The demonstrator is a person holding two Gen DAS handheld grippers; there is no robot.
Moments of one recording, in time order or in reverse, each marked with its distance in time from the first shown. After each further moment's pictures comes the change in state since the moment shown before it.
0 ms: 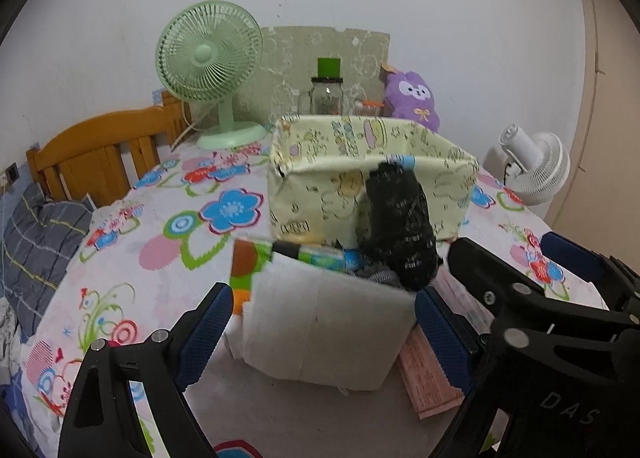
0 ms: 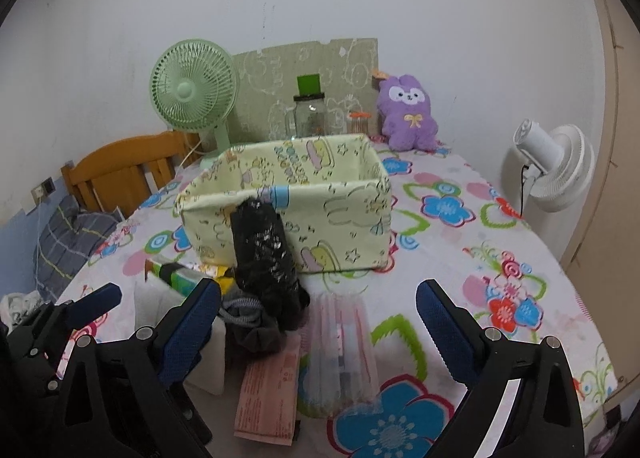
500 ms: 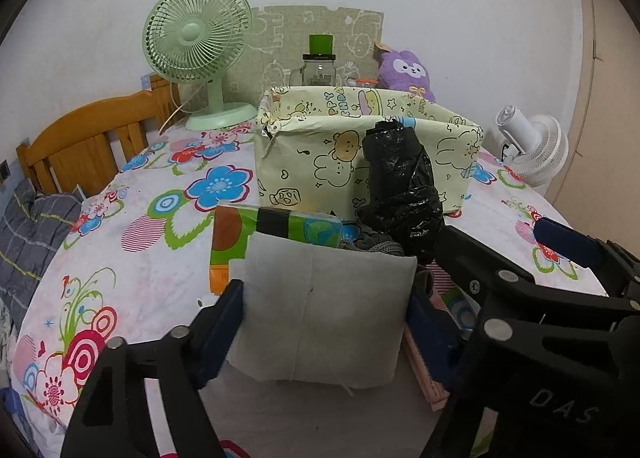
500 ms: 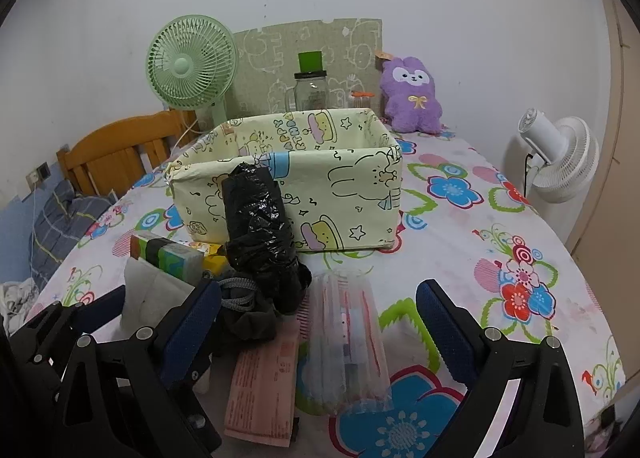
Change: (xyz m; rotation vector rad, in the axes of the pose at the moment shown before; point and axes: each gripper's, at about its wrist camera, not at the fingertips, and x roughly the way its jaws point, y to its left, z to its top) left arm 0.019 0.000 -0.011 0.014 0.048 -0.022; right arm 0.020 0.004 -0.010 -0.018 0.051 -0.012
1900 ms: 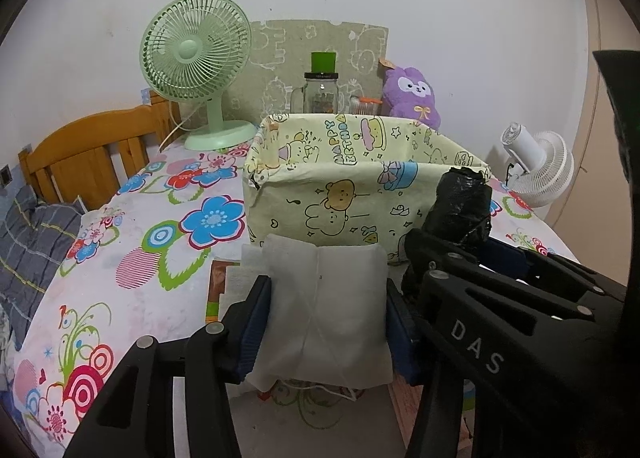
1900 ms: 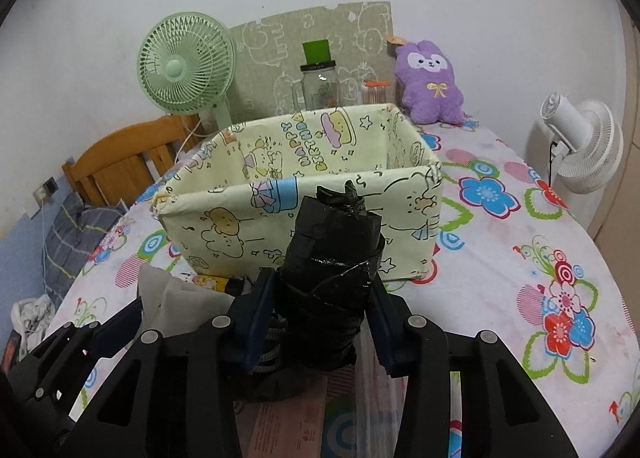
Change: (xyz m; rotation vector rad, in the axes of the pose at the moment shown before) left arm 0.005 -0.007 0.027 -0.016 -0.048 0.015; right arm 0.038 0.002 0.031 0.057 0.039 0.067
